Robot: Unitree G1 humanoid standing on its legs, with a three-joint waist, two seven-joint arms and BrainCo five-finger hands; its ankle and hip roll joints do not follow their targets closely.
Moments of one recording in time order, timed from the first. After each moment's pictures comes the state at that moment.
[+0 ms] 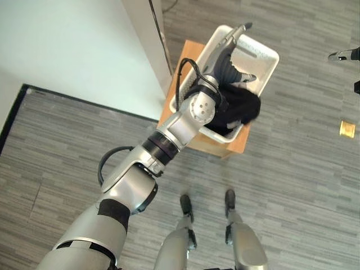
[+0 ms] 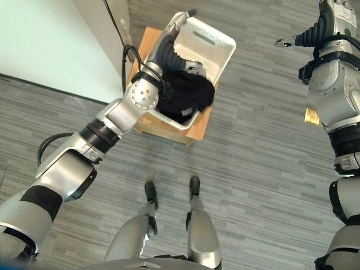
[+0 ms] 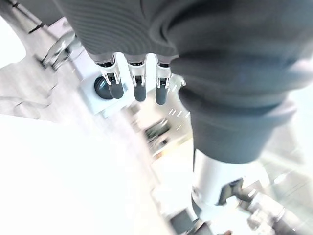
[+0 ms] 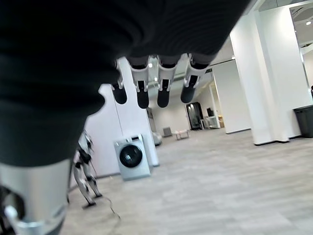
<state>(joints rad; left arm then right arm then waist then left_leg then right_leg) -1.15 0.31 -0.55 0.38 0.00 -0.02 0.35 -0.95 -1.08 0.33 0.43 -0.15 0.09 -0.32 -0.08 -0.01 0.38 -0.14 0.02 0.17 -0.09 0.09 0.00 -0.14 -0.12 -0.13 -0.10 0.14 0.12</state>
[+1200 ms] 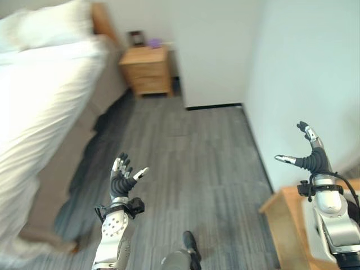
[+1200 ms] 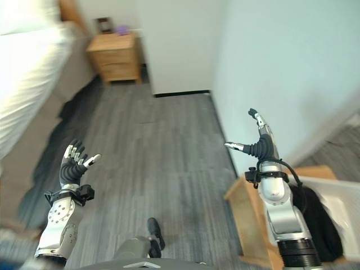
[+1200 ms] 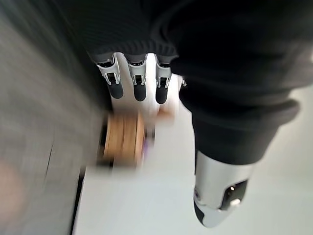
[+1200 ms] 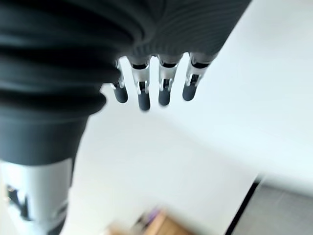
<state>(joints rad) 0.13 0.28 0.07 0.05 -0.42 -0.17 0.21 0.04 -0.48 -0.07 -0.10 -0.10 -0.09 -0.21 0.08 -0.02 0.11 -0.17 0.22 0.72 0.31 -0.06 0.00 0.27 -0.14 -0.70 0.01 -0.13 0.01</state>
